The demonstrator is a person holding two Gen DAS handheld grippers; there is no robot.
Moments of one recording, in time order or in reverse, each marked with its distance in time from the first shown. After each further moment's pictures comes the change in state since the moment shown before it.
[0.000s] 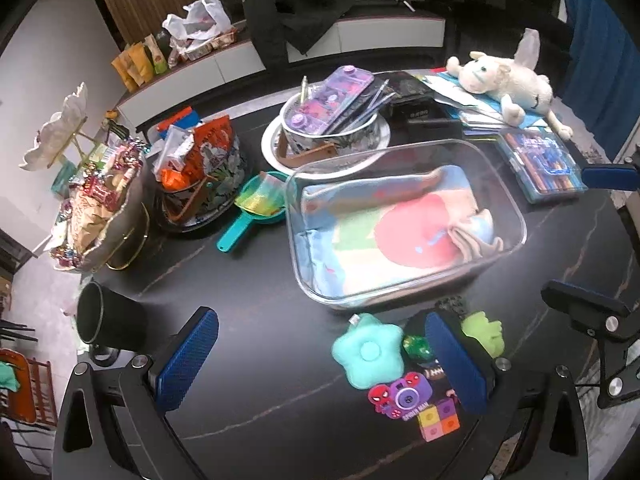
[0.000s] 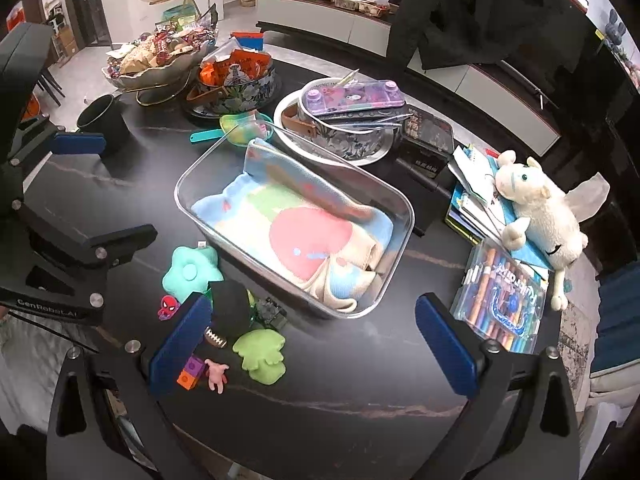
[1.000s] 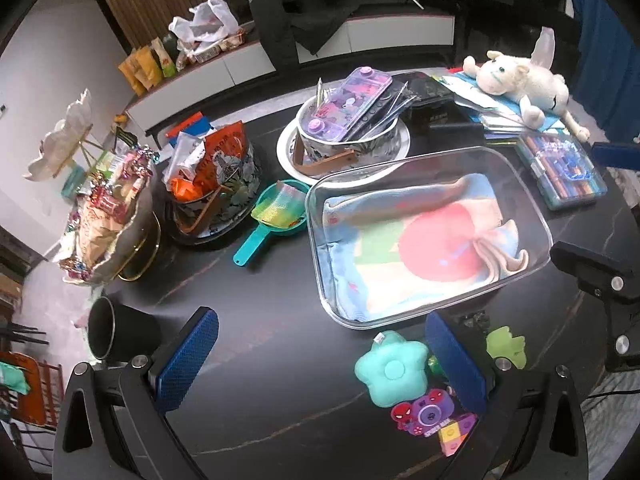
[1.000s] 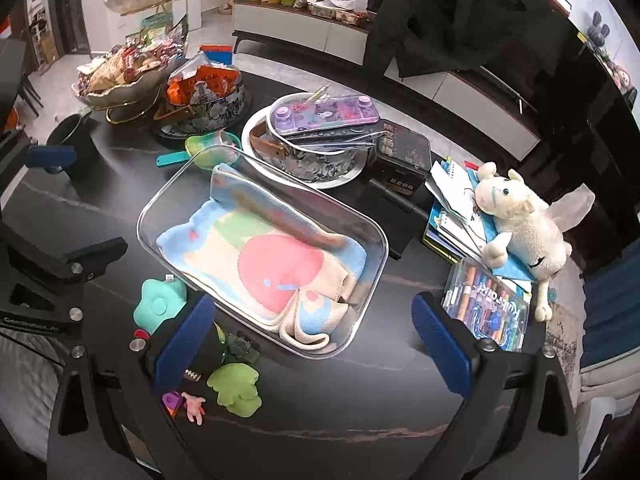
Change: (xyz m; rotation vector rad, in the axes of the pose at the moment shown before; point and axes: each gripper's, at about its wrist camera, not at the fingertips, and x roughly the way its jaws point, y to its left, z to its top) left arm 0.013 0.007 0.015 0.008 -0.006 0.043; right arm 0.012 -0.009 0.023 0.002 -0.036 -0.074
